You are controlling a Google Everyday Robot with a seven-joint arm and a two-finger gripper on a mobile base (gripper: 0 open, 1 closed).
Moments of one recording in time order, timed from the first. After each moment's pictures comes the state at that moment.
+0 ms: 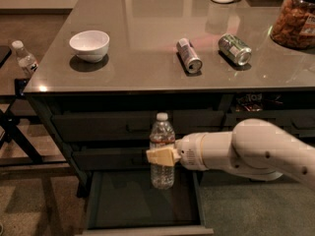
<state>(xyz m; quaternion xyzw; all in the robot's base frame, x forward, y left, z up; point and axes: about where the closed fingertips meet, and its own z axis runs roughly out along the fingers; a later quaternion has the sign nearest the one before) 0.463 -0.017 0.734 -0.25 0.84 0.35 0.33</state>
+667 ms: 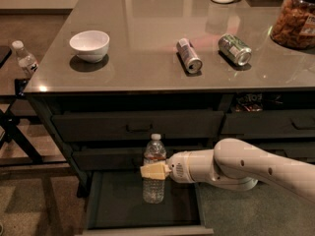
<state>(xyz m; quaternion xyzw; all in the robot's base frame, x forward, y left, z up) 0.464 0.008 0.634 -0.21 0.85 0.41 0.26</state>
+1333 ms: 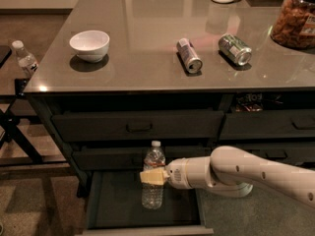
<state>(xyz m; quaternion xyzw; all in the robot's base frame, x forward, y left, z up) 0.461 0.010 0.604 -0.18 0.86 0.41 0.25</state>
